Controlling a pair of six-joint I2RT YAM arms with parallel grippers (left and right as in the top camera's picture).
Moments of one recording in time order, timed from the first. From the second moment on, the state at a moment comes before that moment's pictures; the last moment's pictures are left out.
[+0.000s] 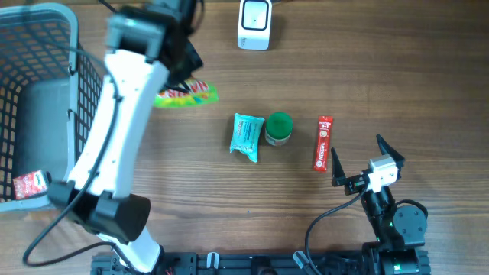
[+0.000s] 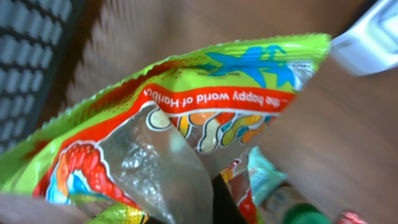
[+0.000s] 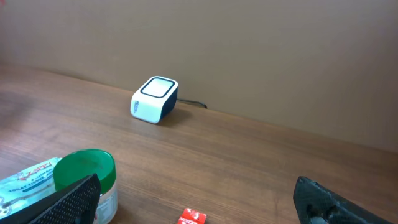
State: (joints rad) left arm -0.33 1.84 2.01 -1.48 -0.25 -0.86; right arm 0.08 0.02 0.01 0.01 -0.17 -0.14
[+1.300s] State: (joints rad) left arm -0.38 1.65 1.69 -1.07 -0.20 -0.79; right arm 0.08 0.02 0.01 0.01 -0.17 -0.14
